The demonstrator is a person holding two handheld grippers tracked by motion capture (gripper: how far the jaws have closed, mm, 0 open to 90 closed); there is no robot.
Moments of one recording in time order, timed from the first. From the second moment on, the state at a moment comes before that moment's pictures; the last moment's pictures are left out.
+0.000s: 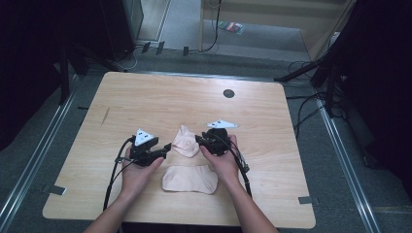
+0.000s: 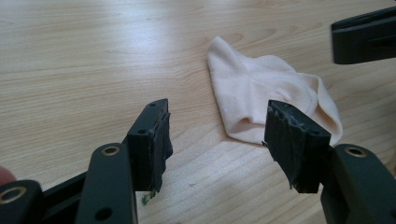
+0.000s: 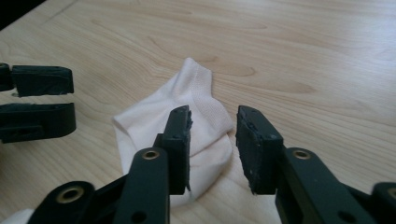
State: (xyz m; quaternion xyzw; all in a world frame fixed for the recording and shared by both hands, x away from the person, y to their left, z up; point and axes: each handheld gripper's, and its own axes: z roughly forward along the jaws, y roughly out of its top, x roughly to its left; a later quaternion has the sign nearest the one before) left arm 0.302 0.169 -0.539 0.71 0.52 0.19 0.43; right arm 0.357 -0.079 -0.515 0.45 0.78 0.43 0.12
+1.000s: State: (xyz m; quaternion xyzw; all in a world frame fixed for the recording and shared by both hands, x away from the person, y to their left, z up) left arm 0.308 0.166 -0.547 0.72 0.52 0.18 0.42; right arm 0.380 -0.052 -0.521 0.44 0.80 0.38 0.12
